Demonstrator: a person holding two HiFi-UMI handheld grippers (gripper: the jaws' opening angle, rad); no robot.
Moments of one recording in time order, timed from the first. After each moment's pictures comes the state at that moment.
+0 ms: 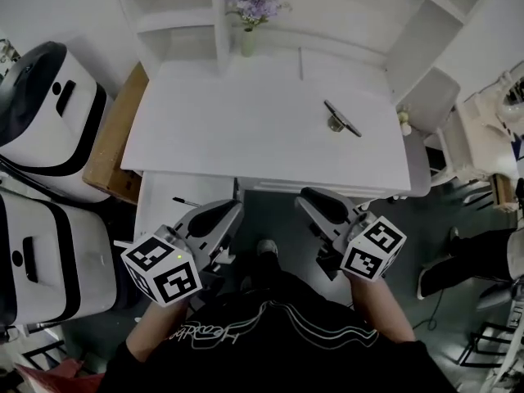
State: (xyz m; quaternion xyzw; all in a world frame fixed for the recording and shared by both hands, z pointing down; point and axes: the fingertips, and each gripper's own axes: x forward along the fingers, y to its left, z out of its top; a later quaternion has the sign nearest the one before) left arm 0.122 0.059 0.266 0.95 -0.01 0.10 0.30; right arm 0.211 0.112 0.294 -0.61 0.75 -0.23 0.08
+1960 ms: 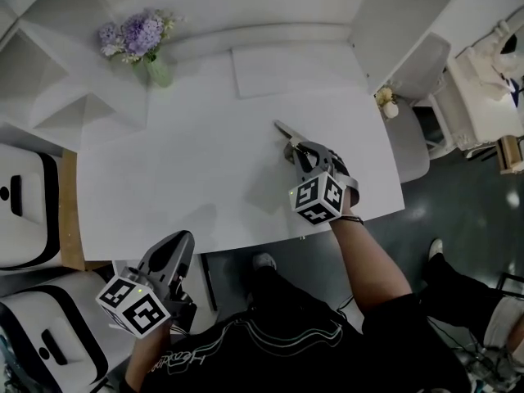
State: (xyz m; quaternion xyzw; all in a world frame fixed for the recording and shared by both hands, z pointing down) left arm 0.306 -0.049 0.358 0.92 -0.06 0.21 0.32; right arm 0.577 0.008 0.495 -0.73 0.53 -0.11 -0.42
